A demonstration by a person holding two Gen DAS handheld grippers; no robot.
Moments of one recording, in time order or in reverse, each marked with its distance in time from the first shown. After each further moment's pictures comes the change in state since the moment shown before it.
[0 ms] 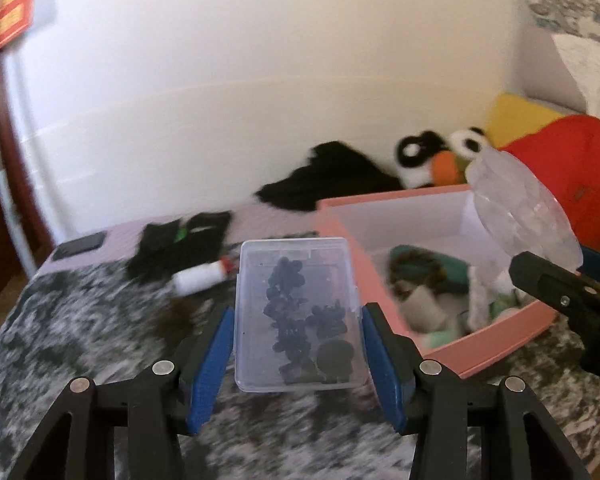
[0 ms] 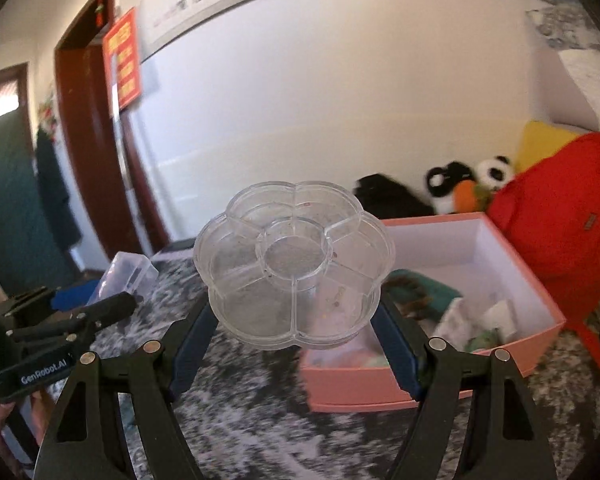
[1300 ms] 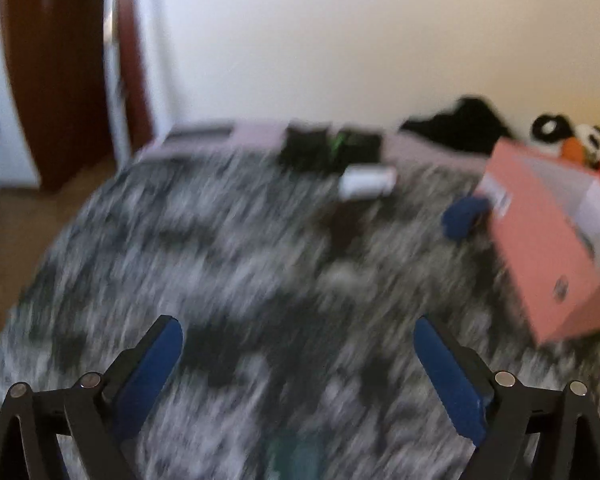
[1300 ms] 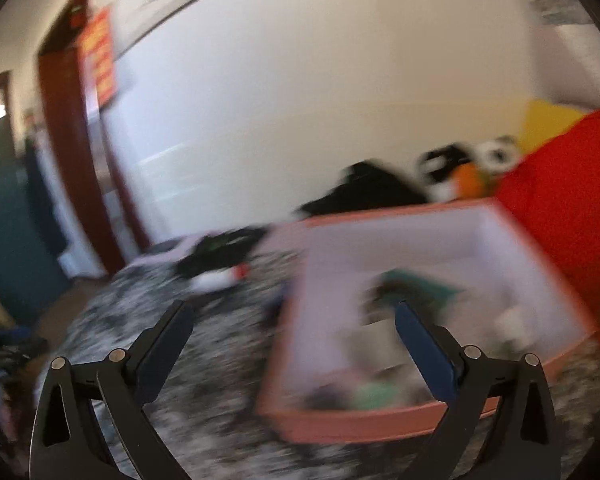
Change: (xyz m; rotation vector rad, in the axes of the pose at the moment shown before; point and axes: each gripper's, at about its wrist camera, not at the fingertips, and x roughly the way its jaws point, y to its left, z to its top) left arm -0.015 0.197 -0.123 -0.276 0.208 0.202; right arm 0.098 0.007 -0.009 0.016 0.105 0.108
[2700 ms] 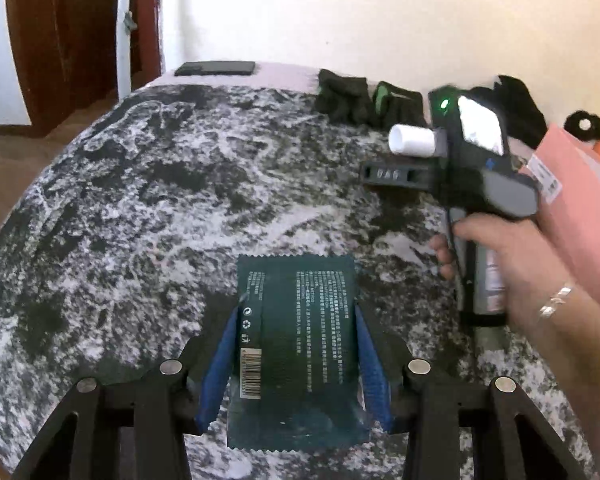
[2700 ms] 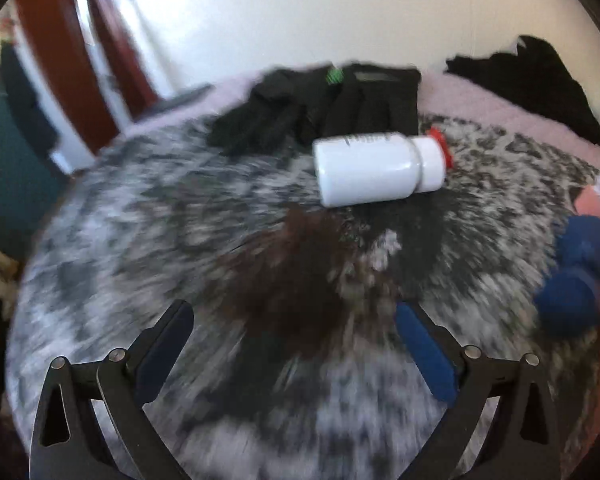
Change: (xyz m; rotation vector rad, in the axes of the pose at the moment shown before) left arm 0.078 0.052 0.010 -0.088 0.076 -0.045; right arm 0.384 0.156 -0.047 -0.078 0.446 -0.106
